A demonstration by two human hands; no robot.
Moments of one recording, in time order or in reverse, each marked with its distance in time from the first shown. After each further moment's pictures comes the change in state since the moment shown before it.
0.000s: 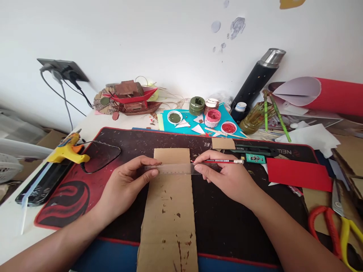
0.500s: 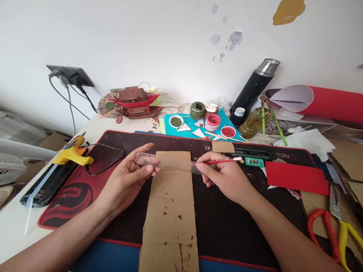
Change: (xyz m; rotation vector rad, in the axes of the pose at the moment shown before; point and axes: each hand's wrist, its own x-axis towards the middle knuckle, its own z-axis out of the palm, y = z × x) left_hand 0.011 0.006 0.001 -0.743 -0.027 -0.181; right_hand 0.003 0.003 0.007 0.203 0.008 0.164
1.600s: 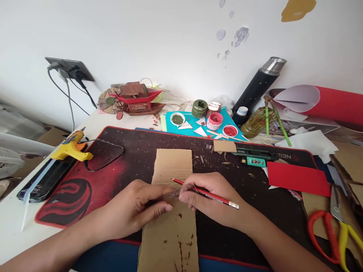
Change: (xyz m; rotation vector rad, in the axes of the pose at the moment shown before) left_hand -0.027 0.014 0.006 0.913 -0.717 0.297; right_hand -0.020 -0.013 0.031 -0.130 -0.263 -0.117
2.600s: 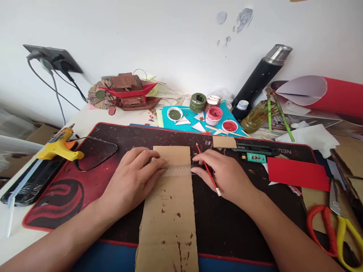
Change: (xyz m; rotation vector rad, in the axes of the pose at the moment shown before) left_hand 0.016 -0.033 0.001 0.862 0.403 0.130; right_hand 0.007 0.035 -0.036 -0.774 0.260 -0.200
